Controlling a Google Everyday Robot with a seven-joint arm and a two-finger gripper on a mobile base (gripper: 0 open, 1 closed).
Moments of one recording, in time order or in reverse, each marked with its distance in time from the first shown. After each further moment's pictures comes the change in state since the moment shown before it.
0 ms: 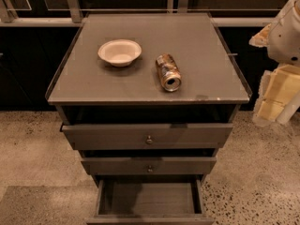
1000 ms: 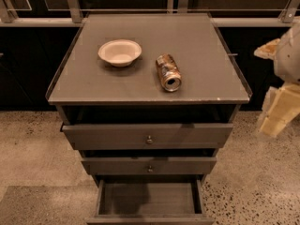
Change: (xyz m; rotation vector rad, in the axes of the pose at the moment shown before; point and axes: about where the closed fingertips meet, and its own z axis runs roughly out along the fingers) arm 0.010 0.014 0.012 0.031 -0.049 0.013
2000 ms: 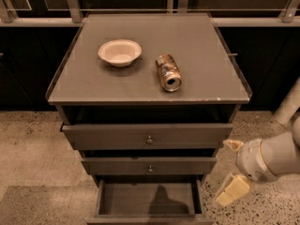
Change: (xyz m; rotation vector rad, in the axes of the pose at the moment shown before) arm 0.058 0.104 0.220 -0.218 -0.306 0.281
